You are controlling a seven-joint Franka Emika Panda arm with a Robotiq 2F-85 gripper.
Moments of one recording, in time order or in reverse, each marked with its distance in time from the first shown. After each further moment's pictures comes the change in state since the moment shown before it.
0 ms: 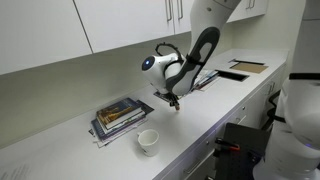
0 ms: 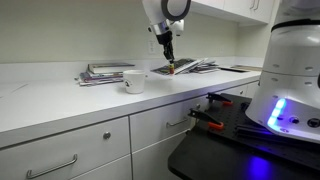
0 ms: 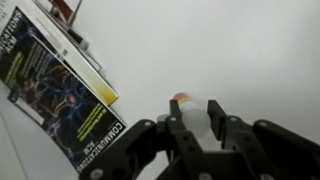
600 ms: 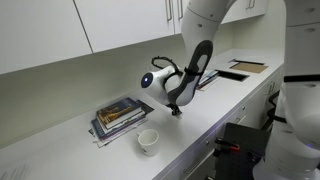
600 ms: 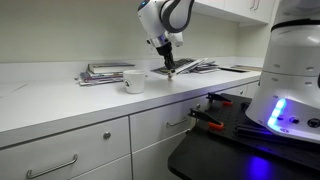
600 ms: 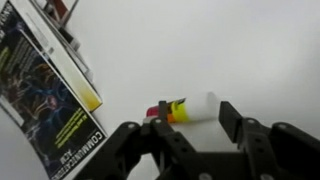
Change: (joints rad) arm 0.028 0.118 0.002 0.010 -0.106 -0.016 0.089
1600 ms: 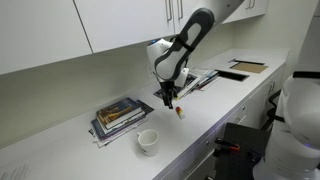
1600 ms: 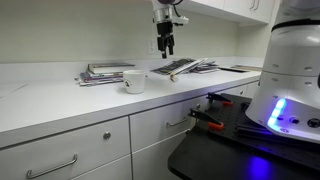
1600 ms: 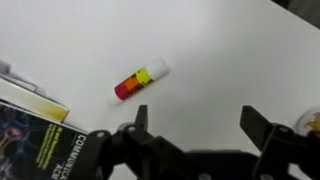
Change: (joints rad) arm -0.052 -0.207 -0.023 0.005 0.684 0.012 -0.353
